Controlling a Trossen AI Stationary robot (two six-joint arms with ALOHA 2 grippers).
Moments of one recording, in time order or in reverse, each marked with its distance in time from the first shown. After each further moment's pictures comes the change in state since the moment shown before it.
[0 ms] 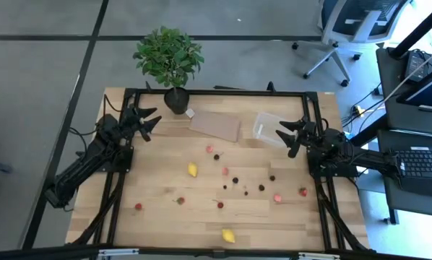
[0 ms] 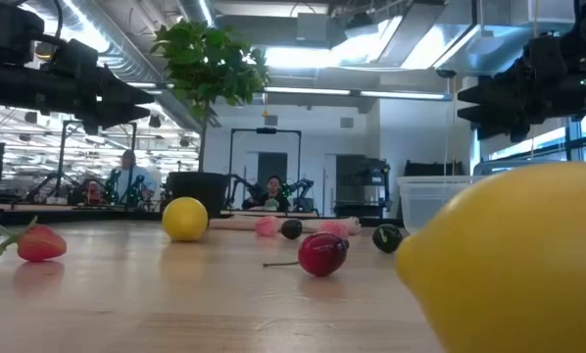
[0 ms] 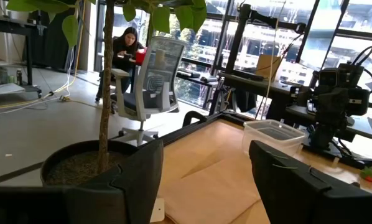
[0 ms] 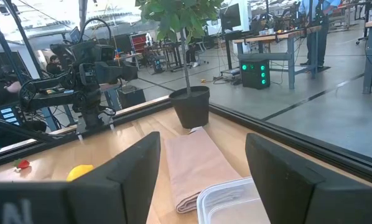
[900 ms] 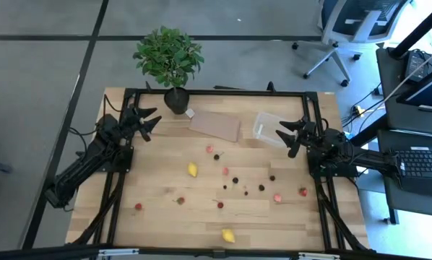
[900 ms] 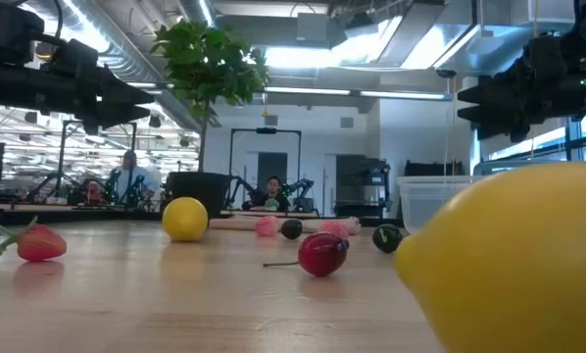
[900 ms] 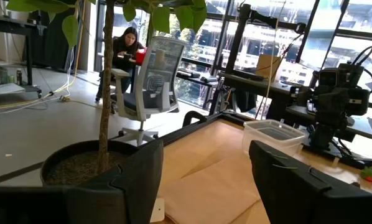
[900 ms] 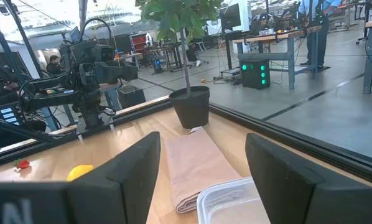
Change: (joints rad) left arm 0.000 0.000 0.000 0.000 0.000 0.000; right arm 0.000 0.000 0.000 0.000 0.000 0.000
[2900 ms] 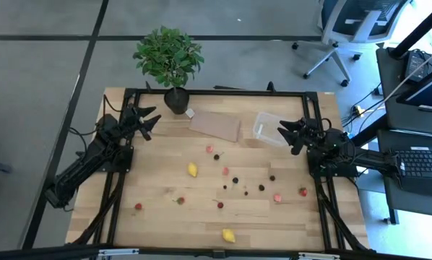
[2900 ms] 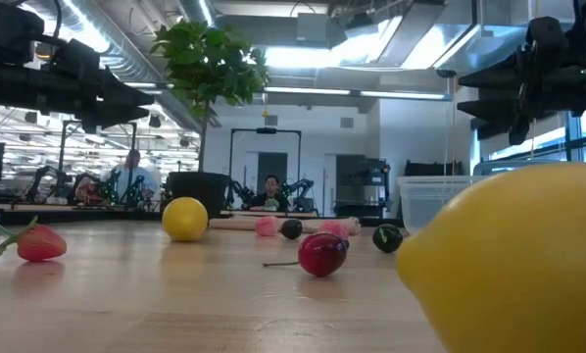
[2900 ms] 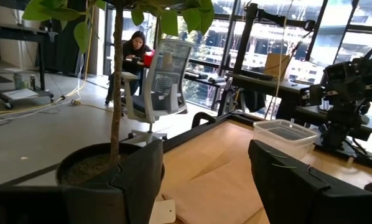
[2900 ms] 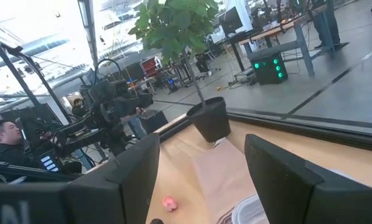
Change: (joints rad) left arm 0.000 0.000 0.000 0.000 -0.036 0.033; right arm 0.000 0.000 0.000 0.068 -0.007 0.231
